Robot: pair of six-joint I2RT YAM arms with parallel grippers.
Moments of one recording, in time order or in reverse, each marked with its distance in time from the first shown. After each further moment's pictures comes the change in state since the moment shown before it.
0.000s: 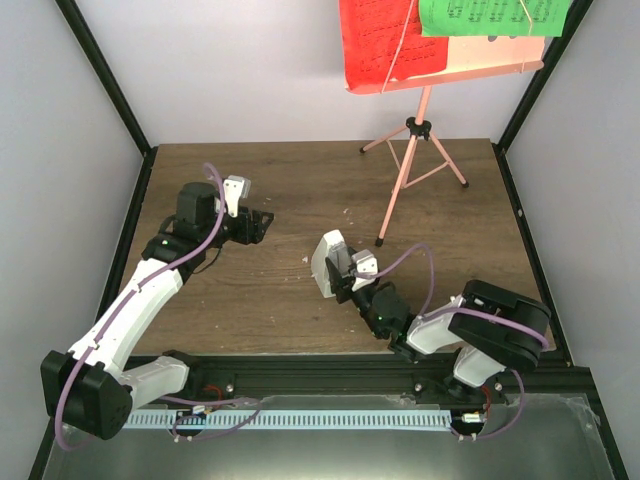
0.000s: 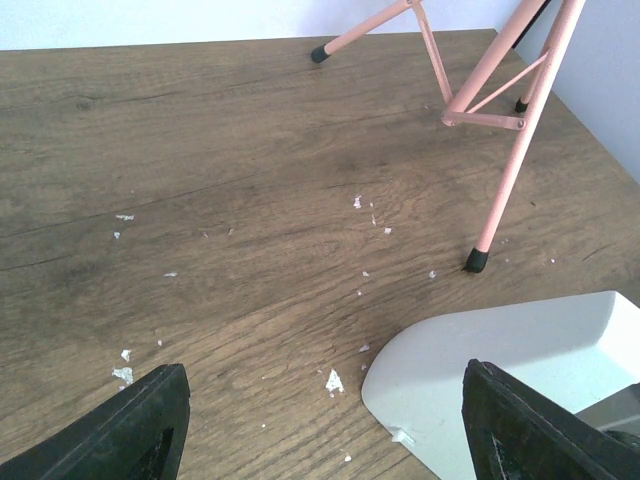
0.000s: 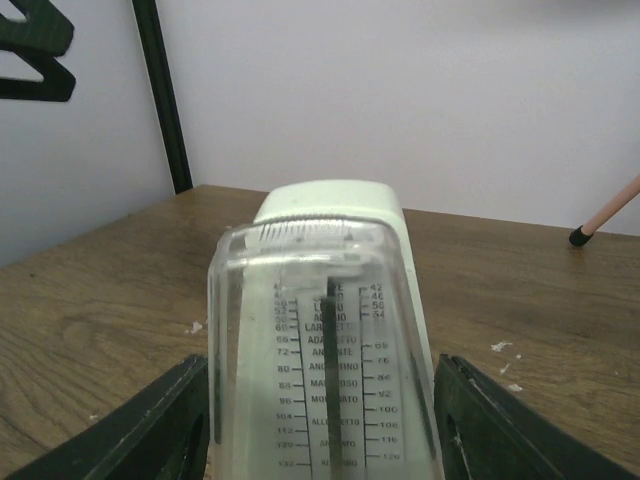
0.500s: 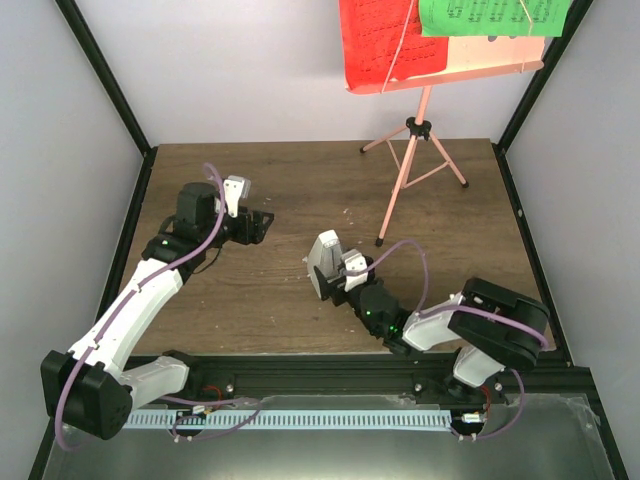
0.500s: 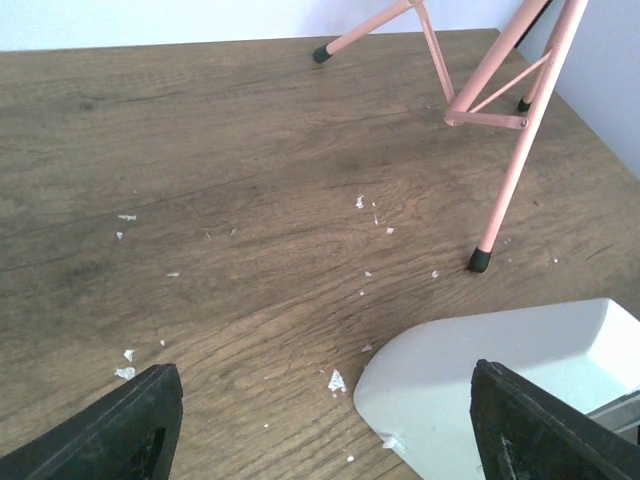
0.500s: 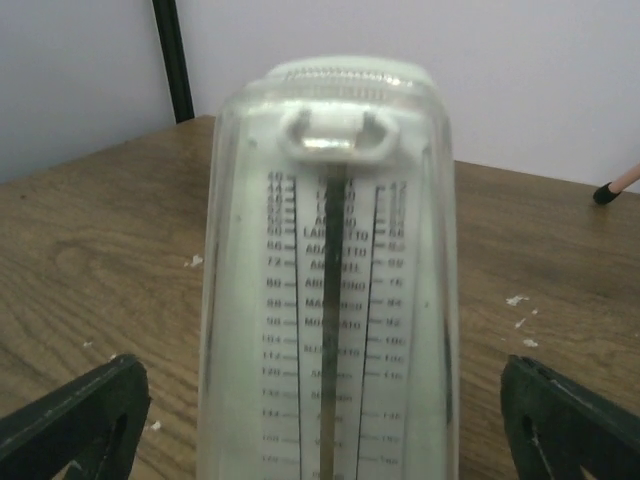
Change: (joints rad) left arm 0.000 0.000 -0.001 0.000 -0.003 0.000; right arm -0.006 0.010 0.067 -0.209 -0.022 0.021
